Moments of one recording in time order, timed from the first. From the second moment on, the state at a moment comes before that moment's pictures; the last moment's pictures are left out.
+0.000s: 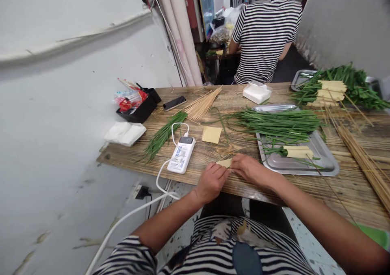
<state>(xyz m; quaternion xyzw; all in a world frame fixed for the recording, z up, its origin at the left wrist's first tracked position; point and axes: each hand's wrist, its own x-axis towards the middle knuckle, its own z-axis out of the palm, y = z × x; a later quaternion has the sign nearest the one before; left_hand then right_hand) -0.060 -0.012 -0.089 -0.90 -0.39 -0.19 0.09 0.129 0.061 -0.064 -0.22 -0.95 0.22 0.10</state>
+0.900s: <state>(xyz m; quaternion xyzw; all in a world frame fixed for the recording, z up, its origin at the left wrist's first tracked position) -0.050 -0.015 -0.088 -0.86 -0.48 -0.15 0.09 0.130 0.032 -0.070 -0.30 -0.95 -0.01 0.13</state>
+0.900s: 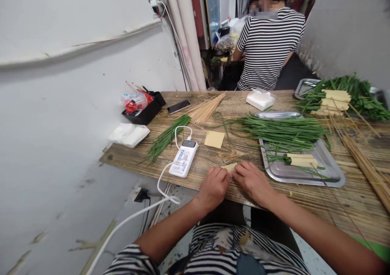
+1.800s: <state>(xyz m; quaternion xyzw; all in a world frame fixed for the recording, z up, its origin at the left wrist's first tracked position) -0.053 -0.003 -0.074 -0.87 -0.48 -0.12 0.05 0.120 0.012 -0.079 -0.34 -0.93 -0.02 0.17</state>
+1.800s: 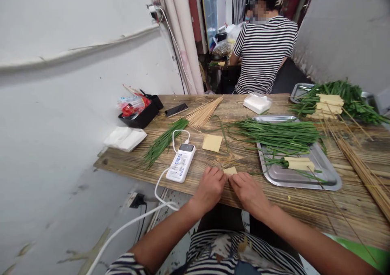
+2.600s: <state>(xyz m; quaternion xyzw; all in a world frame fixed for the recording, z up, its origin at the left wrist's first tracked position) -0.054 -0.015 -0.088 -0.86 -0.44 -0.24 0.11 0.113 0.027 -0.077 -0.38 -0.91 0.03 0.13</state>
